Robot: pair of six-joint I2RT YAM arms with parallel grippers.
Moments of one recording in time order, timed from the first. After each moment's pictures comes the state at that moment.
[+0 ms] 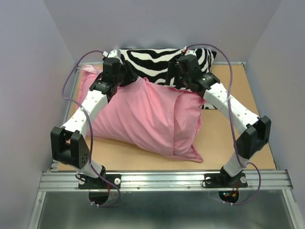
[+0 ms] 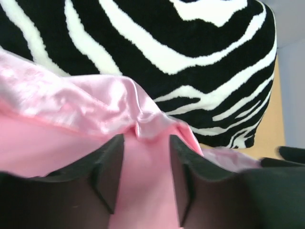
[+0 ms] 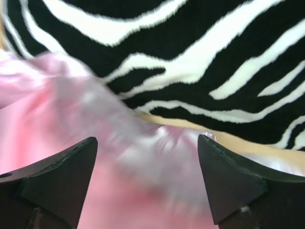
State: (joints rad) left arm -0.32 1.52 1.37 -0.30 0.03 -0.59; right arm 0.57 1.72 1.68 -0.60 0.27 0.49
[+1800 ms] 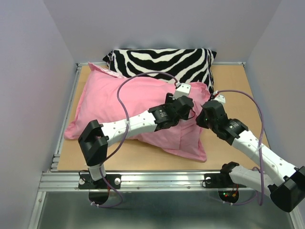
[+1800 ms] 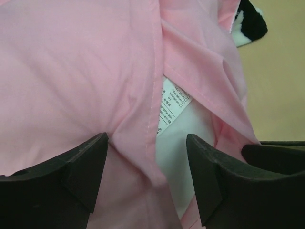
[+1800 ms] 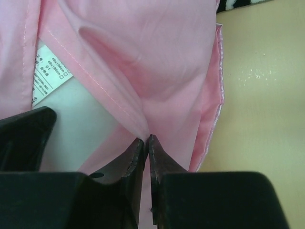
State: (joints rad) left arm -1.09 1.74 1.48 -0.39 -0.58 -0.48; right arm 0.57 0.98 0.83 -0.56 0.35 0.72
